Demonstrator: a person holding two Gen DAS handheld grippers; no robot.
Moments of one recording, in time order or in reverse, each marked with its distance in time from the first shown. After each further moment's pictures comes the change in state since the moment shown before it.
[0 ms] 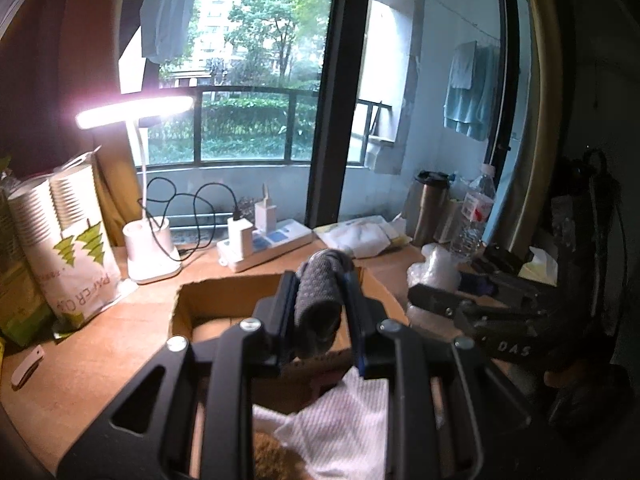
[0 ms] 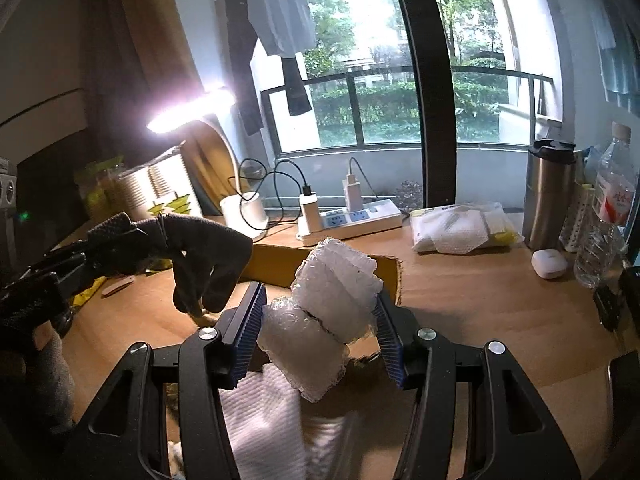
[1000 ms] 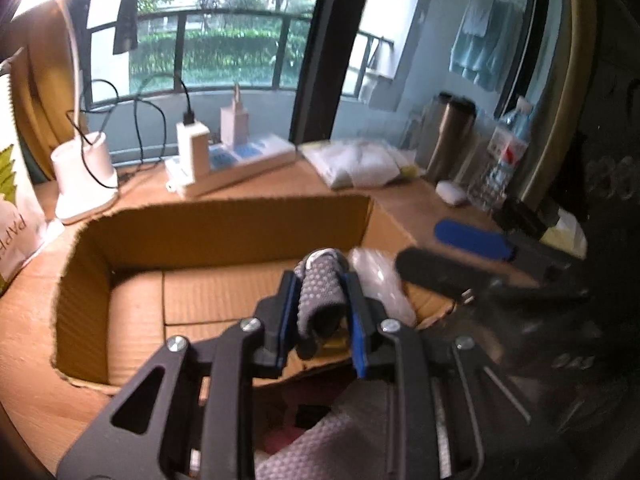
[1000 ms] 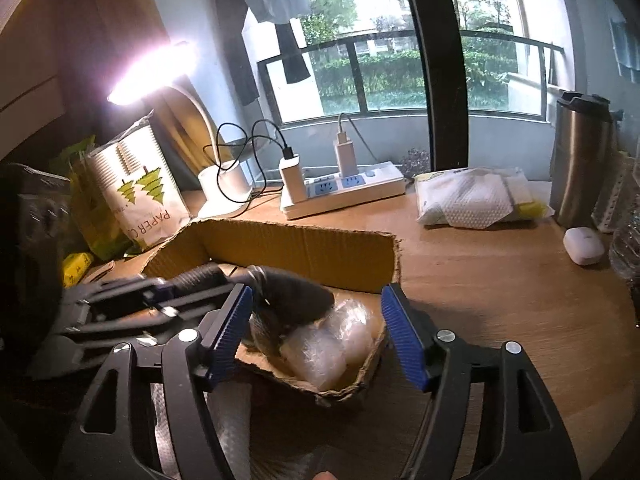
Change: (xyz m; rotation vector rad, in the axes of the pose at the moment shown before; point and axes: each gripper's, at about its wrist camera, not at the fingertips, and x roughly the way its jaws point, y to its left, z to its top) left arm 0.130 -0.005 -0.038 -0.050 0.279 -0.053; right arm 0.065 -0.033 -0.003 0.027 0.104 0.037
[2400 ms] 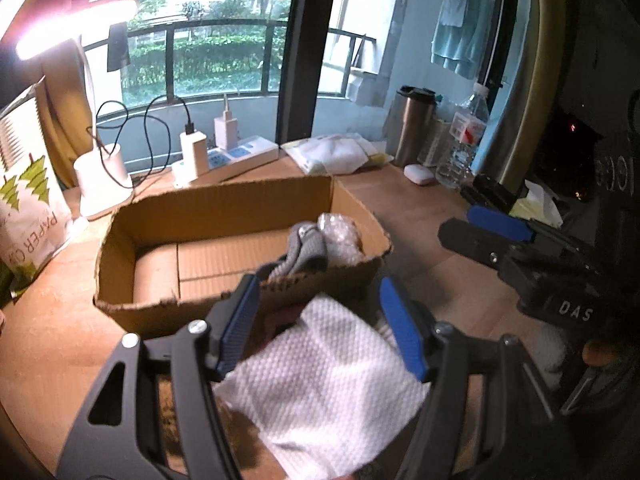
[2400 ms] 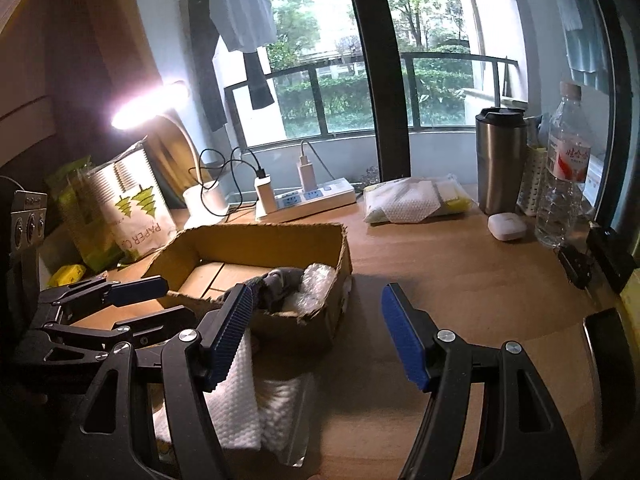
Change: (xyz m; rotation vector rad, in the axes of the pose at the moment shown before) left arm -0.075 -0.023 -0.031 0.065 -0.007 -0.011; right arm -0.085 0.014 -0.034 0.046 -0.082 -0.141
